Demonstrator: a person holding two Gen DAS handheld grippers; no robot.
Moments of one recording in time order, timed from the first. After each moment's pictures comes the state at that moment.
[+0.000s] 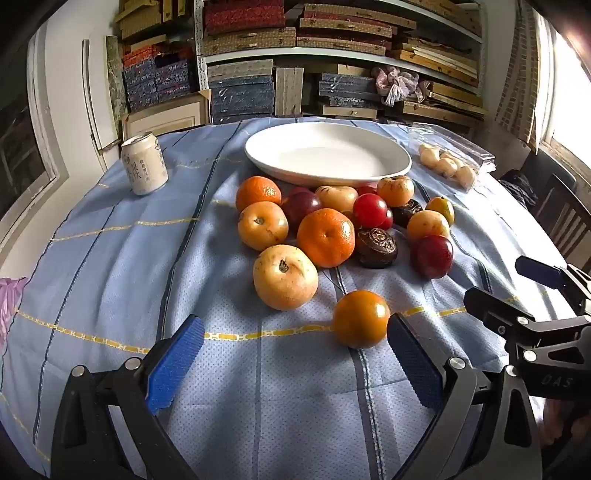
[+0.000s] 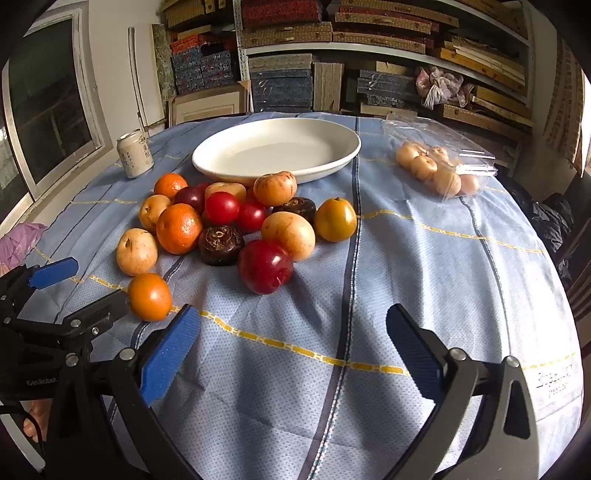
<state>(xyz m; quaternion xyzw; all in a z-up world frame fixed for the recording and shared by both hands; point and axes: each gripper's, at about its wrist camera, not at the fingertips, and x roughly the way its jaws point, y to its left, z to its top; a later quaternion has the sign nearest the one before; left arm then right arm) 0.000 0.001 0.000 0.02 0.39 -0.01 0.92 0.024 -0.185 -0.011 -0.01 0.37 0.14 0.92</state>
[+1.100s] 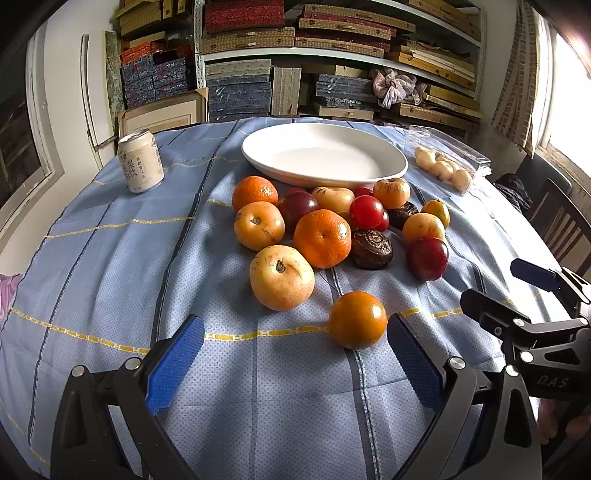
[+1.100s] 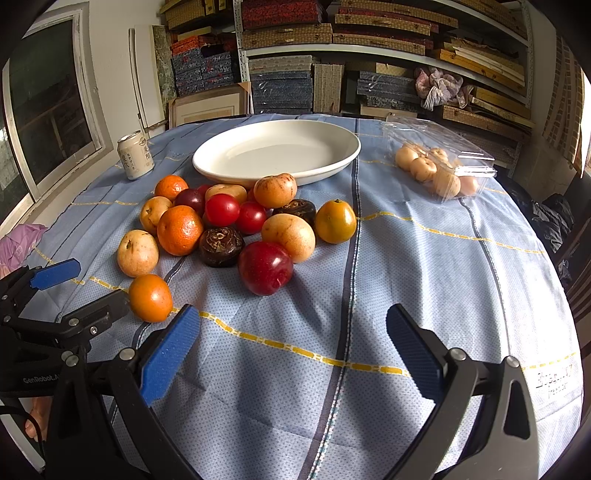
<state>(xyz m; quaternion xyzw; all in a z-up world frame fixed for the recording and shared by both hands) 0.000 0.002 0.001 0.00 0.39 -0.03 0.92 0.024 -0.186 -0.009 -0.01 0.37 0.14 0.92</state>
